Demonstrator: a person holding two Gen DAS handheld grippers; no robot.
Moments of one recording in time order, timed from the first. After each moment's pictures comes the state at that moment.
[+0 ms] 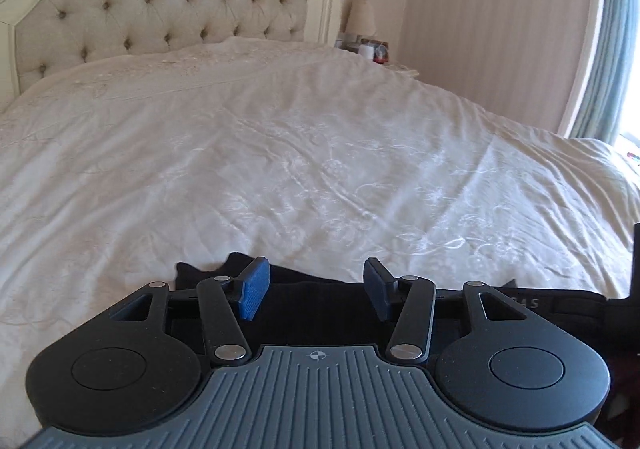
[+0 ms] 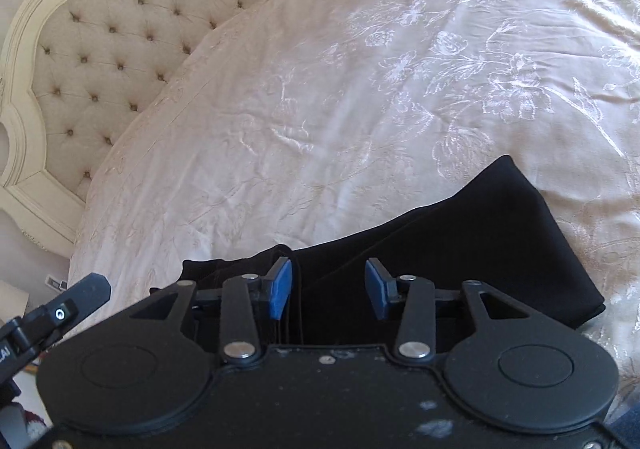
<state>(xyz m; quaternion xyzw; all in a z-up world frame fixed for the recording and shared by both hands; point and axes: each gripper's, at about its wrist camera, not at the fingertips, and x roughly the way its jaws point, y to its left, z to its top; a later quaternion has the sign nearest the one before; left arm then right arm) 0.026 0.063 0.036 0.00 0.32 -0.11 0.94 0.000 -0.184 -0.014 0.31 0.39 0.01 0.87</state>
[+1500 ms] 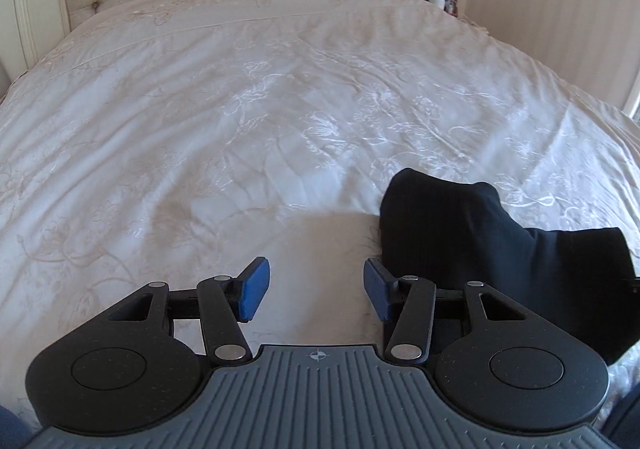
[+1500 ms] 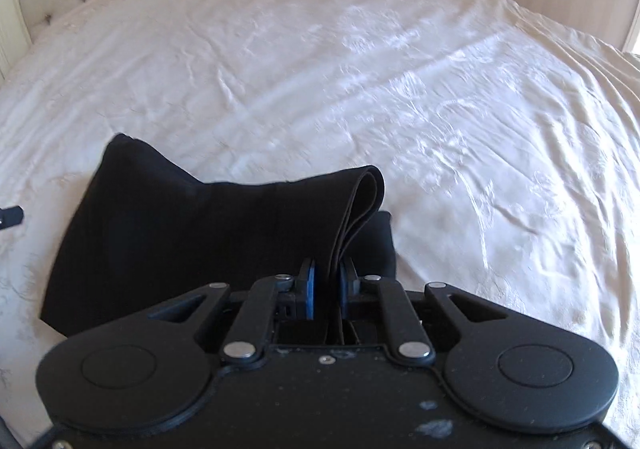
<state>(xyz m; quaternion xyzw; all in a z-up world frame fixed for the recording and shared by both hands) 0.047 0.092 -0.003 0.00 0.40 -0.05 0.92 0.008 -0.216 -0.002 0.03 0.48 -0.03 0.88</state>
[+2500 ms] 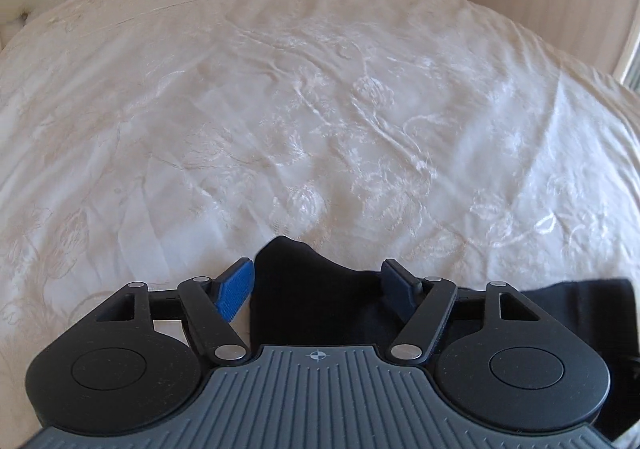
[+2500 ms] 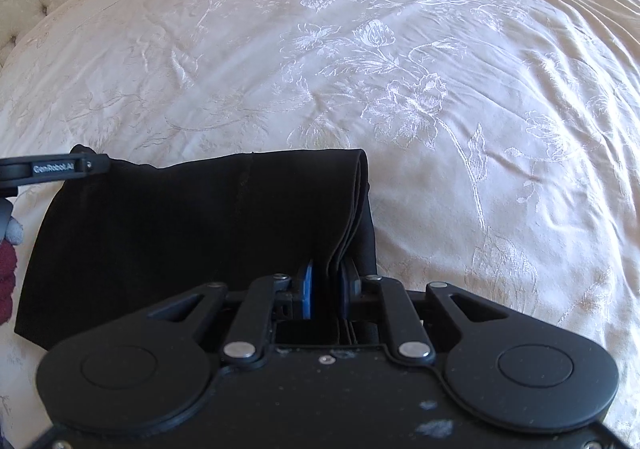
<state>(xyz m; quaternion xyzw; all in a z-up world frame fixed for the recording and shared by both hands) 0.146 0.030 -0.032 0.00 0.43 -0.07 0.90 0.017 -0.241 -0.034 0.10 0.50 -0.05 0.86</state>
